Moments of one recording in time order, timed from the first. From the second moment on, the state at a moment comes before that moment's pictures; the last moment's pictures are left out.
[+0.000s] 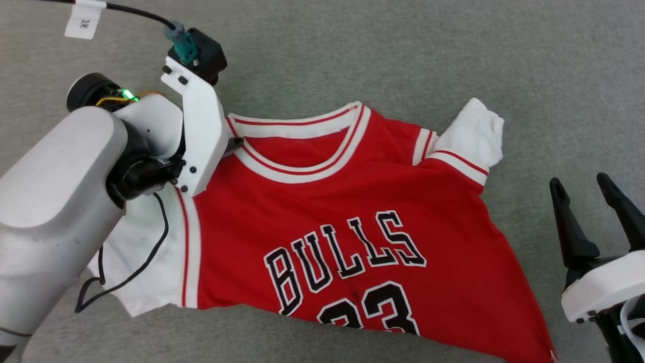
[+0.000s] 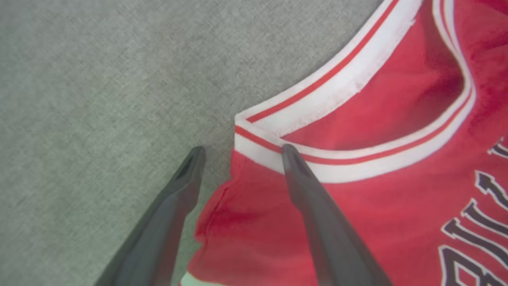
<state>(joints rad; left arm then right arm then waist) -1.03 0.63 -0.85 0.26 -0.88 -0.13 0.84 -0.04 -0.11 -0.11 -0.37 0.20 0.13 0.36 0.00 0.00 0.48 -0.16</state>
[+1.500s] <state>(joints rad) -1.05 0.52 -0.86 0.63 -0.82 -0.08 0.13 -0.05 -0.14 -0.11 -0.20 0.19 0.13 0.33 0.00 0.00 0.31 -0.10</state>
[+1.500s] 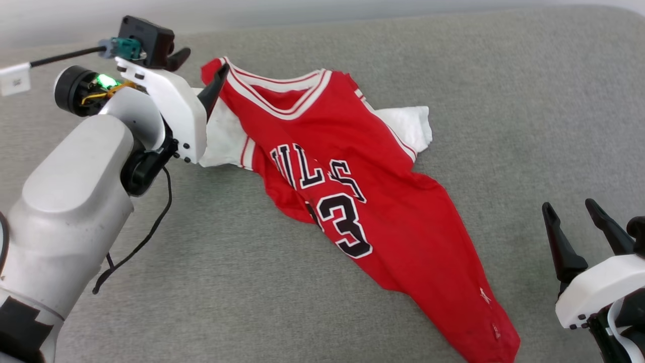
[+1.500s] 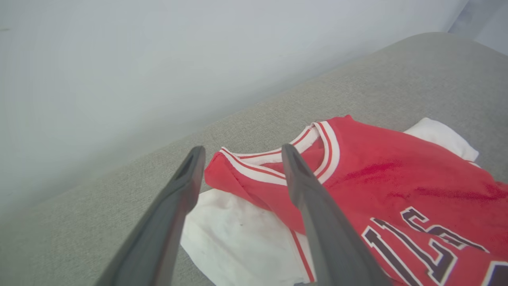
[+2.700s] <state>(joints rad) -0.19 0.50 -0.50 -0.12 -0.50 0.29 -0.26 0.03 -0.28 -0.03 -0.23 0.24 0.13 0.53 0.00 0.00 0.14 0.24</state>
